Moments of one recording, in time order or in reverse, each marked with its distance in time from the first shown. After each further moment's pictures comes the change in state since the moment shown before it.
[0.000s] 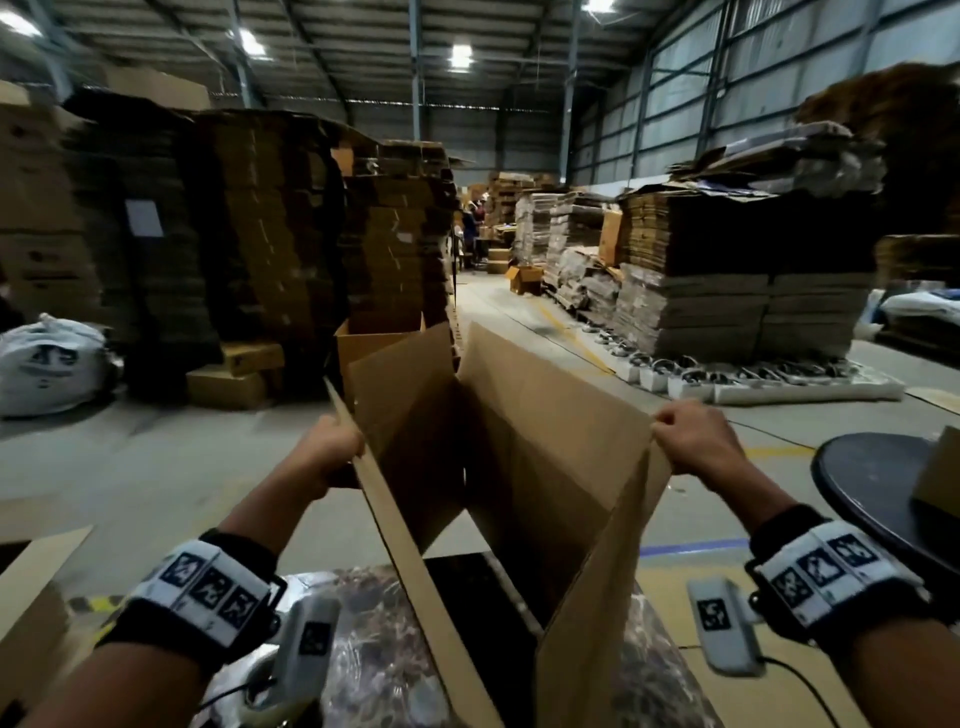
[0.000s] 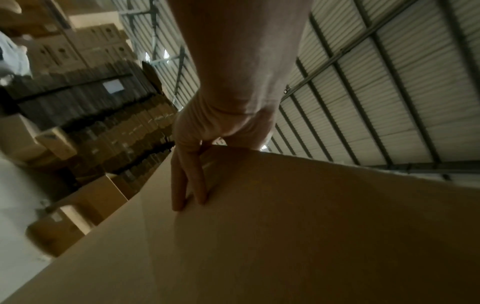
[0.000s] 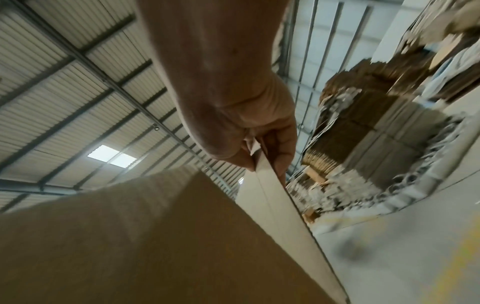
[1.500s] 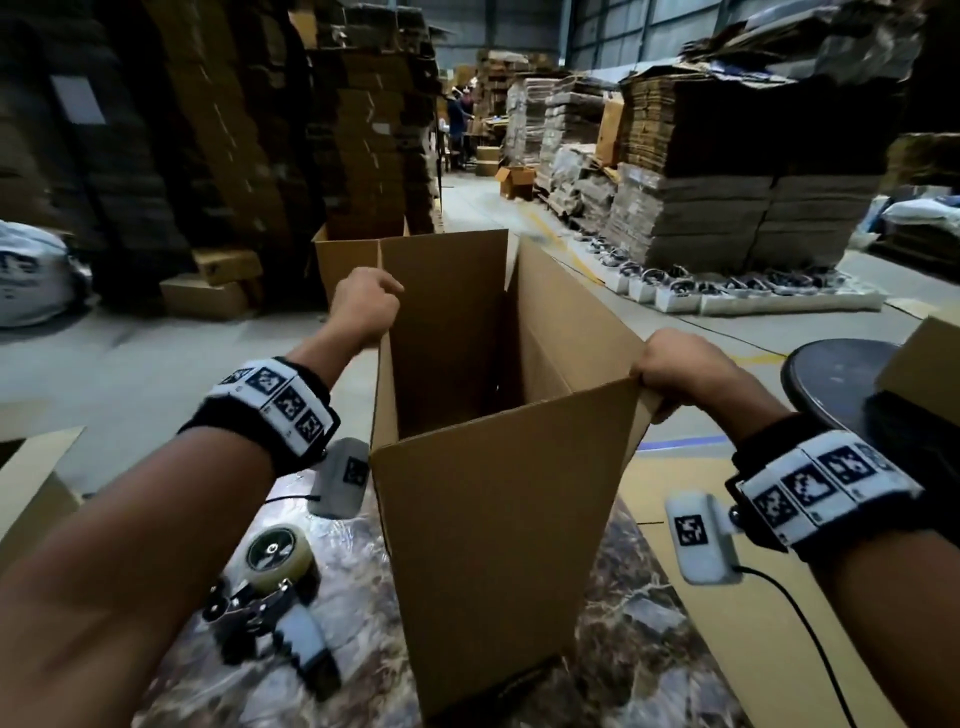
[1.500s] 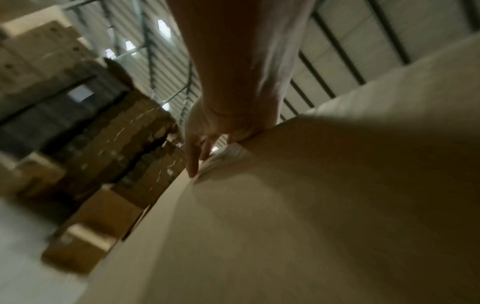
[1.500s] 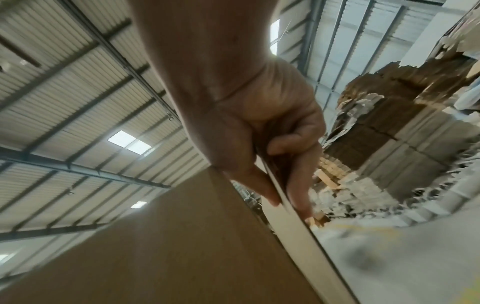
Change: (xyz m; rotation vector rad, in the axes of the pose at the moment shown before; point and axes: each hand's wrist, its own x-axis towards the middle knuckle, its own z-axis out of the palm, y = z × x) left_hand 0.009 0.027 0.047 0.387 0.099 0.403; right_hand -0.056 -0.006 -0.019 -0.148 -0.361 0.143
